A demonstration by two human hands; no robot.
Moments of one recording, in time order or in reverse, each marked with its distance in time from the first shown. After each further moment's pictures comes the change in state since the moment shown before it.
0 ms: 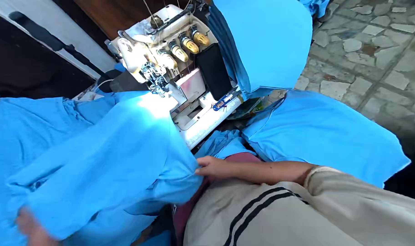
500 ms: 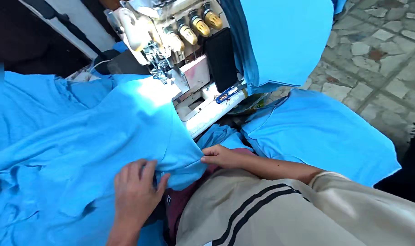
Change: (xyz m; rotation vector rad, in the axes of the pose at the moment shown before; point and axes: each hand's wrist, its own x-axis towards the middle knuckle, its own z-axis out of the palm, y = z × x) left_hand -0.171 0.118 0.062 0.265 -0.155 1.198; right_hand -0.013 0.006 -0.031 -0.213 -0.012 0.011
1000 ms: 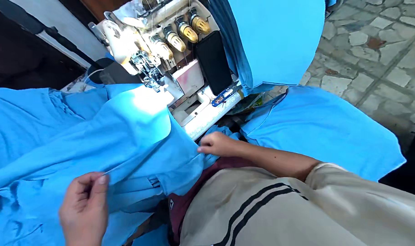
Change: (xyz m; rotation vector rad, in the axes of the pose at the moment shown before) left_hand 0.011 -0.038 -0.036 -0.683 0.189 -0.498; right_hand 0.020 -0.013 -0.031 -0.404 0.150 0.008
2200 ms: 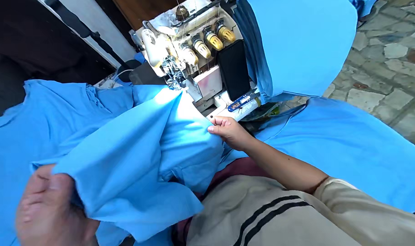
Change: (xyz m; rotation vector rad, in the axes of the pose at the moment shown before) left_hand 0.012 0.040 -0.033 -0.492 0.027 0.067; right_hand 0.017 -0.033 -0.017 0.872 0.202 -0.023
